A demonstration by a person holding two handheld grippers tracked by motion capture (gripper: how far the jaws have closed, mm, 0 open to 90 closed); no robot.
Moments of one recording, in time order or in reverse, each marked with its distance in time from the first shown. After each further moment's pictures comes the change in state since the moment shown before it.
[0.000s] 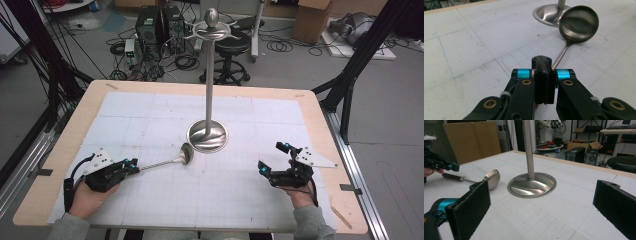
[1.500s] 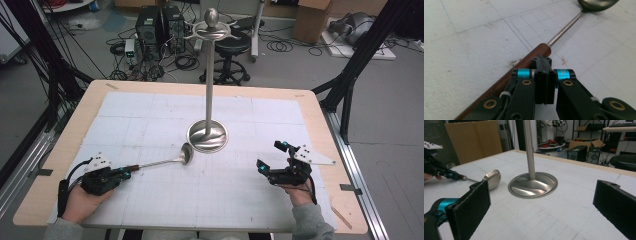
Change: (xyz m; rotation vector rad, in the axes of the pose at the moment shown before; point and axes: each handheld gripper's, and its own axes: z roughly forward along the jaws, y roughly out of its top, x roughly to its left) left arm 0.013 -0.017 -0.002 0.185 0.033 -0.104; right arm -0.002 0.001 0.005 0.012 0.015 0.007
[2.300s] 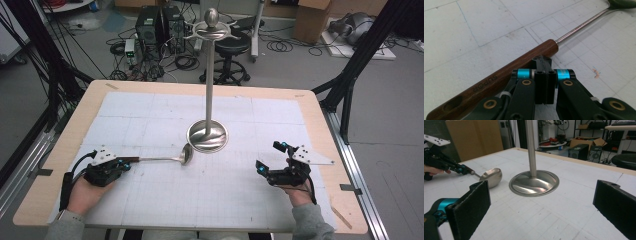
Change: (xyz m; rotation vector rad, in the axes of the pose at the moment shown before) left arm 0.009 0.012 0.015 0.014 0.092 0.101; right arm 0.001 -0.001 0.001 0.012 0.004 -0.009
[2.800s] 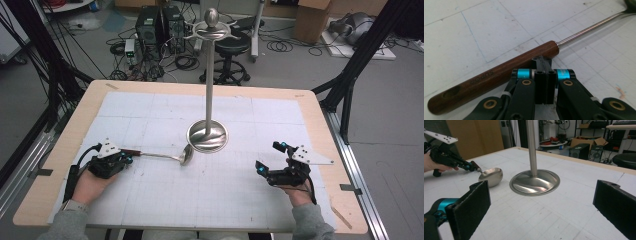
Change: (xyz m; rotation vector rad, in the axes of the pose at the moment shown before) left arm 0.011 0.013 0.018 -0.002 0.026 0.033; right arm 0.000 0.000 0.001 0.006 0.006 -0.004
